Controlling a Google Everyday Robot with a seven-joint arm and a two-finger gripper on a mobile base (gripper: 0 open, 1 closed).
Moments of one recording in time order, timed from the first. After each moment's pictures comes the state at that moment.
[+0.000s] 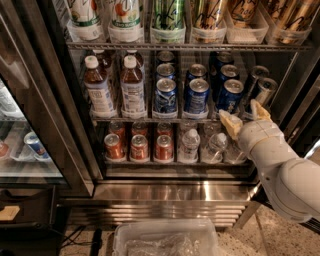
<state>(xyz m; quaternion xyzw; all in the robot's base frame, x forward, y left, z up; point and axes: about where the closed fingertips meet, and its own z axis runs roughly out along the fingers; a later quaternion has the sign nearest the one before) 0.589 -0.230 0.842 -0.14 0.72 -0.05 0.68</state>
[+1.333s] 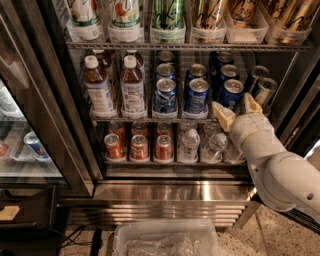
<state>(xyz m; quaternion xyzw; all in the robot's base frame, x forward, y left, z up) 0.613 -0.219 0.848 -0.12 0.70 -0.03 0.71</state>
